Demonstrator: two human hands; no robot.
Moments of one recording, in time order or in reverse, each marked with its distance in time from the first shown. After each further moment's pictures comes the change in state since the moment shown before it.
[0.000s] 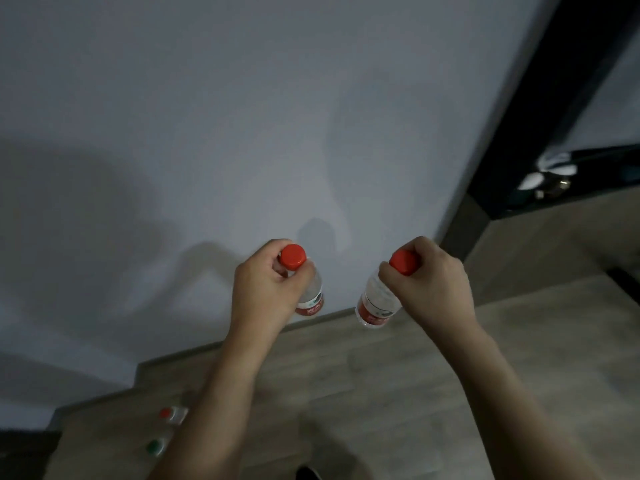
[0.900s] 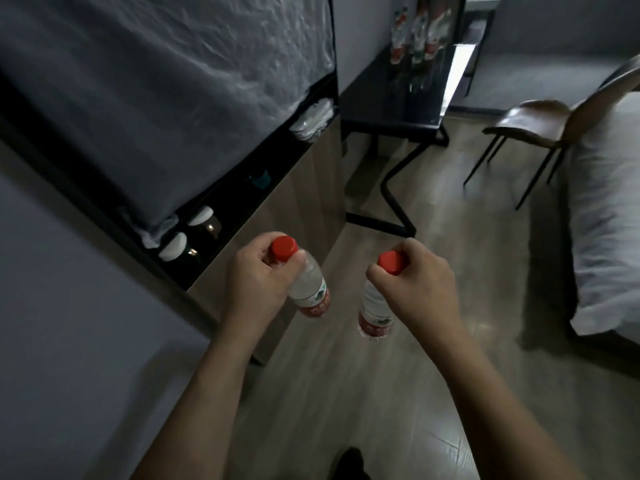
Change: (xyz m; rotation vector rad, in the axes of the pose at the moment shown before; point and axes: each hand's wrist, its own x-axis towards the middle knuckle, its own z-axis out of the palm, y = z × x) left_hand -0.102 0.333 0.445 -0.331 -0.757 0.438; right_hand -0.058 0.314 -0.387 -0.122 0.708 0.562
